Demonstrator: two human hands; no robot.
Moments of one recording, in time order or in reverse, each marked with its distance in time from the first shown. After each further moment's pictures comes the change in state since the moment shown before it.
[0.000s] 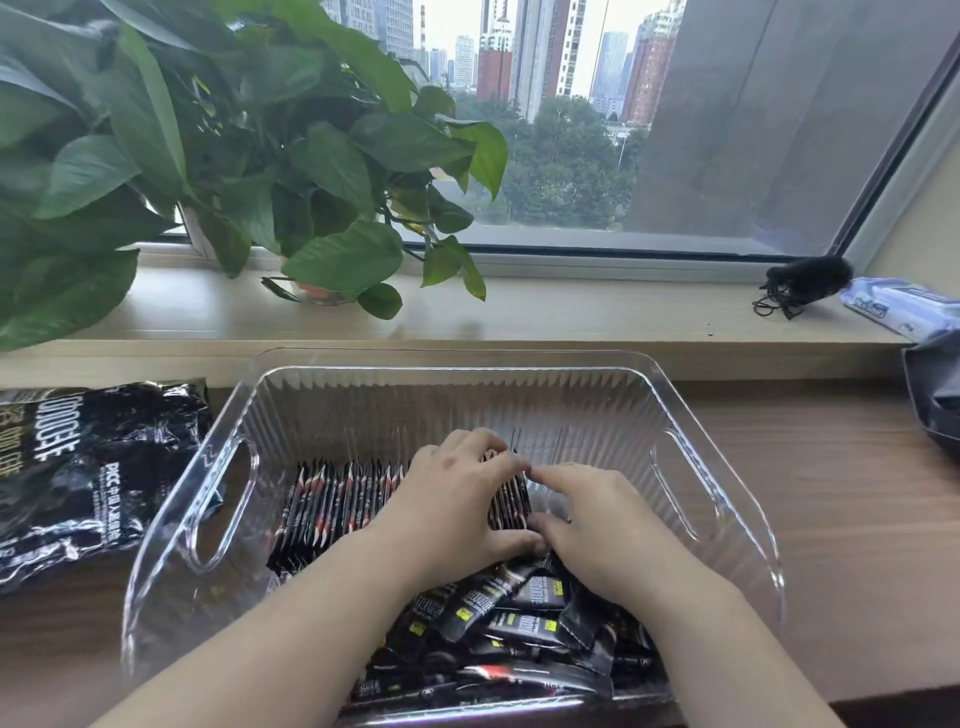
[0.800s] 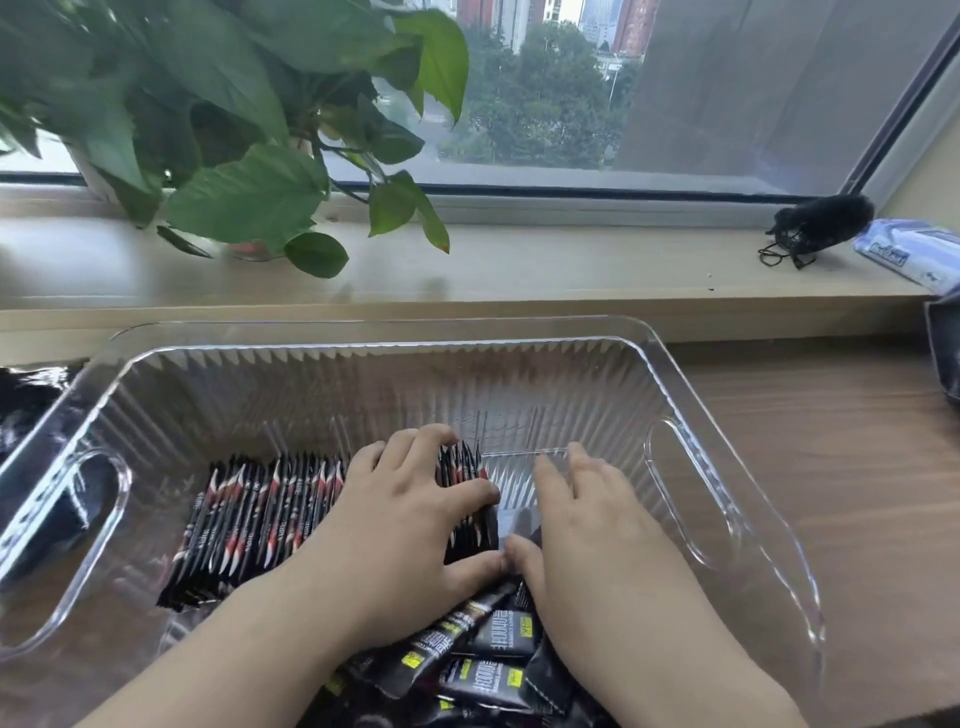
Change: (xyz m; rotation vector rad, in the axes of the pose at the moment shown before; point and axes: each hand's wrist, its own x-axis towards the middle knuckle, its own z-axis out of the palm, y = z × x) left_hand -0.001 0.001 0.011 0.109 -0.090 -0.025; right_hand -0.009 0.004 0.002 -0.351 -0.071 0.032
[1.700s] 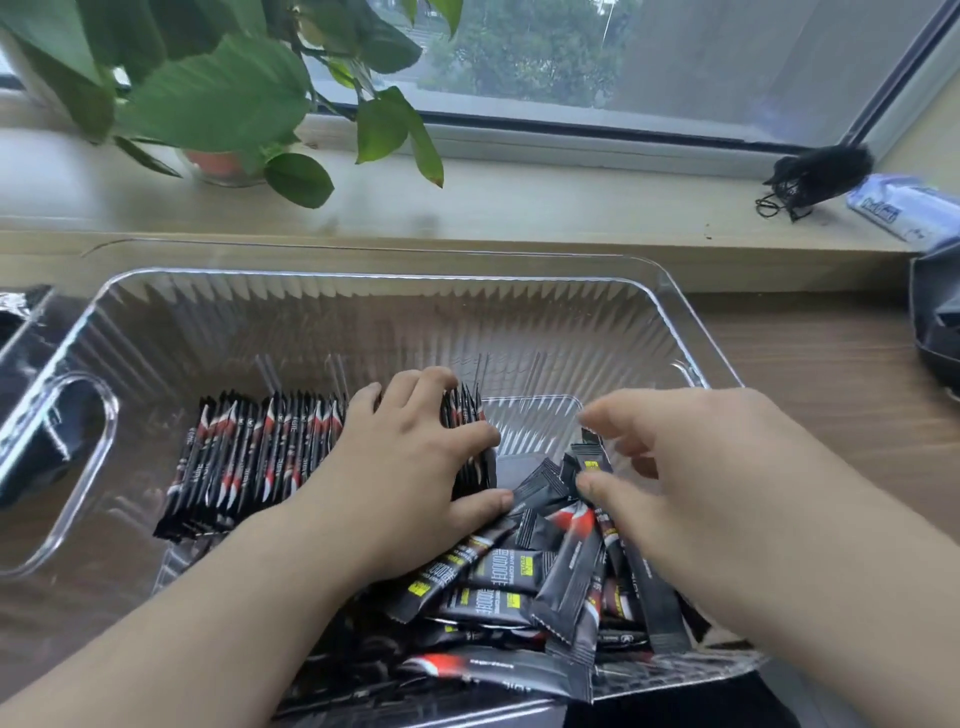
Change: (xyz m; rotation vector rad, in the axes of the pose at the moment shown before) left_hand -0.002 0.001 0.002 0.009 -0.038 -0.008; right_hand -0.036 0.002 -0.073 -0.012 0.041 -0.017
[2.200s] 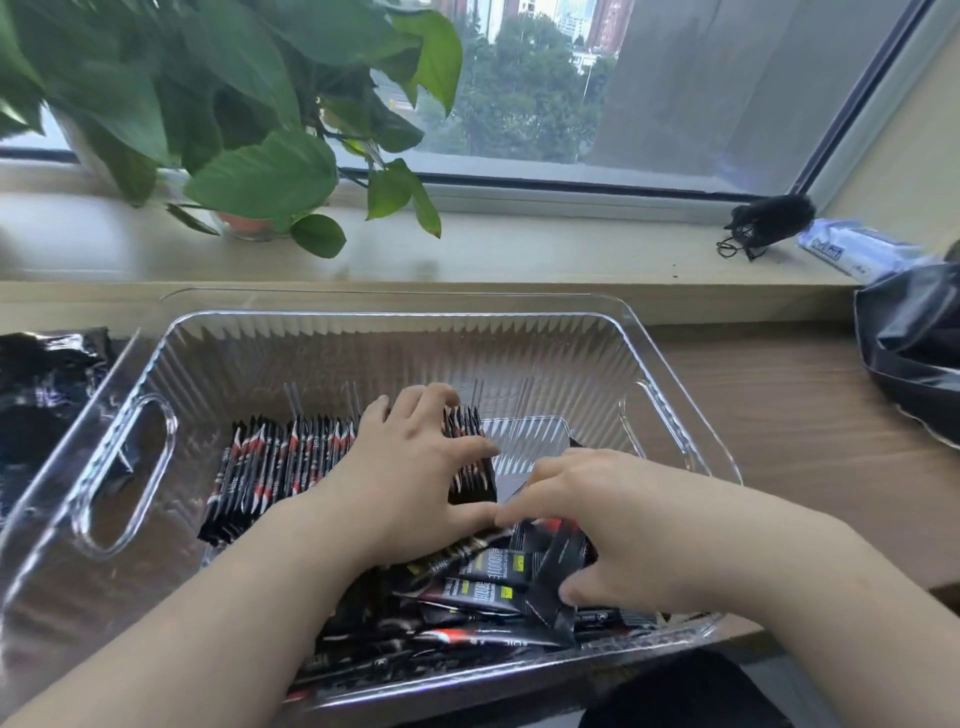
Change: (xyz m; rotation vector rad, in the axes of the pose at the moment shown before) left_hand -0.004 0.001 -0.017 -0.017 -0.071 0.031; right_hand 0.007 0.008 0.015 -0.082 -0.395 -0.422
